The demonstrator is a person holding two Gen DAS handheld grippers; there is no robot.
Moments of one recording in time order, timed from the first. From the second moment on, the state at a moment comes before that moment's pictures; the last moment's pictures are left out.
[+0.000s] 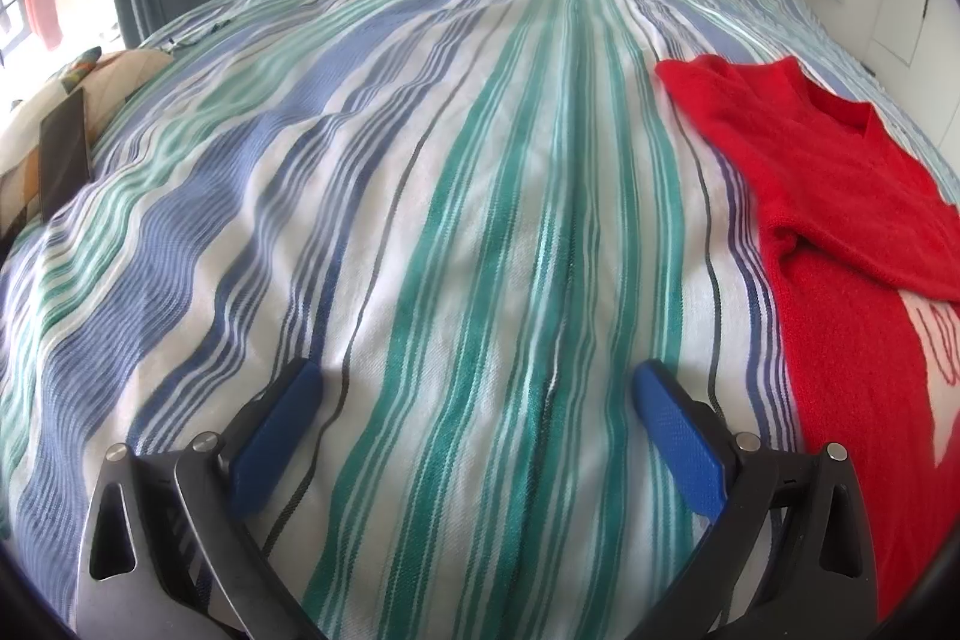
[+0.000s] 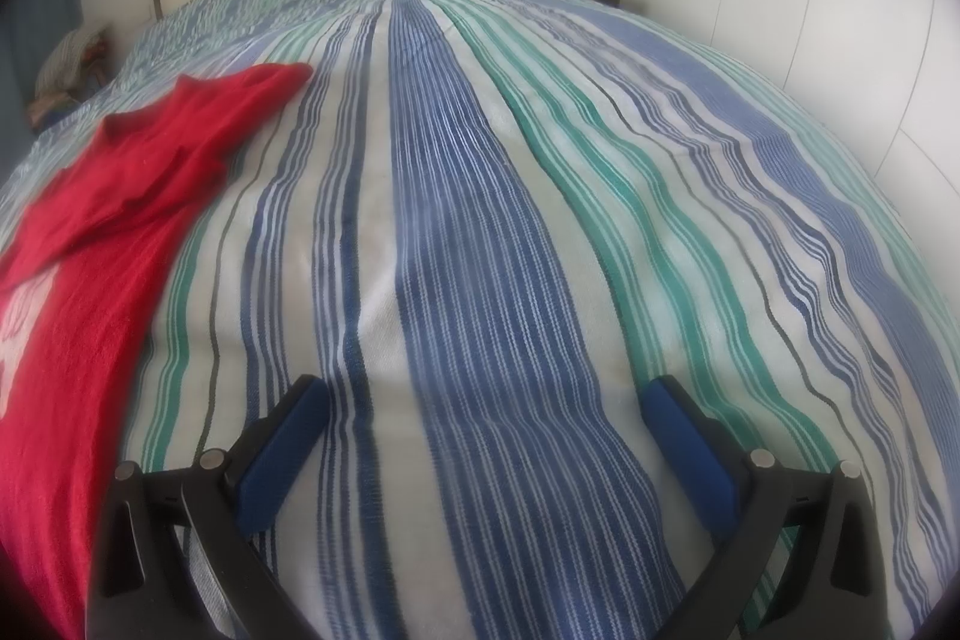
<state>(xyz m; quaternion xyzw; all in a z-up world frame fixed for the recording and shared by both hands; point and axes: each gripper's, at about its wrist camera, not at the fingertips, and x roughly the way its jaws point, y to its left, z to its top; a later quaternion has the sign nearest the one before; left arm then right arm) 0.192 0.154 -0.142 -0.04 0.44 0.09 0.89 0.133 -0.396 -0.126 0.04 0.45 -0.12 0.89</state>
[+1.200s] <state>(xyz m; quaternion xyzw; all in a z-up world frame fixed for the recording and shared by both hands) 0.193 0.150 -0.142 -0.03 0.44 0.10 0.89 0.134 -0.395 -0.127 0.04 0.45 -0.12 0.89</state>
